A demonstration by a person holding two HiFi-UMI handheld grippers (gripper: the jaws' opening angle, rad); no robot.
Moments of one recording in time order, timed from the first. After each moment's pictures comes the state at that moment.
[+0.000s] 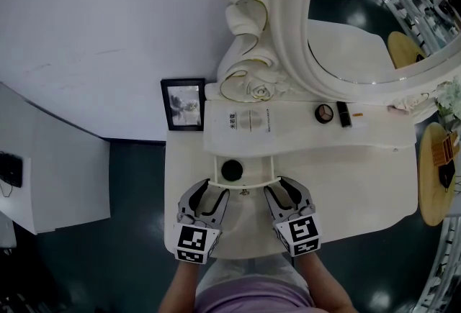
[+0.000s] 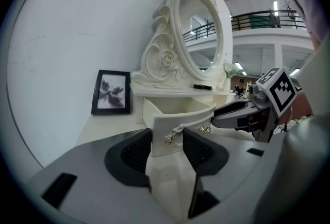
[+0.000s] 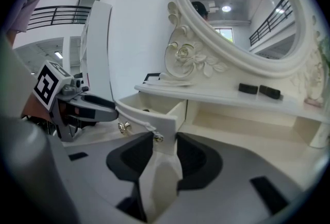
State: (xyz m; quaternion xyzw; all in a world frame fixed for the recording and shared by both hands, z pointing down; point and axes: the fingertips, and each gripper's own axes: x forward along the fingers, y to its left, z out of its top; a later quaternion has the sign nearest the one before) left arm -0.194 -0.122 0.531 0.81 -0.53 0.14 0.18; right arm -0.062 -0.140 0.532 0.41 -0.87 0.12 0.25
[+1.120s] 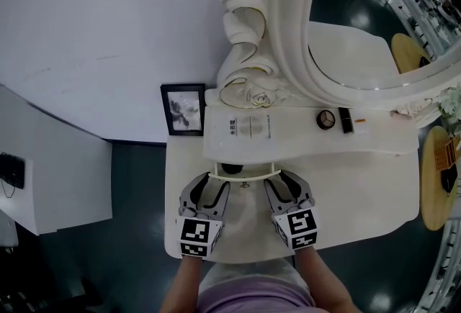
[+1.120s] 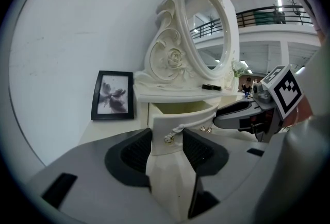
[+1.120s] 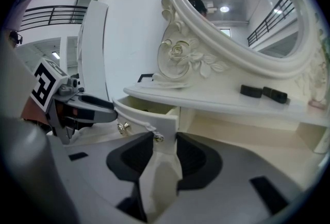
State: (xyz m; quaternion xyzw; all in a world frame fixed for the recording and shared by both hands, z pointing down) left arm -0.197 -0.155 0.530 0.80 -0.55 0.15 0.18; right arm -0.064 -0.174 0.531 0.42 -0.87 0.12 0.25
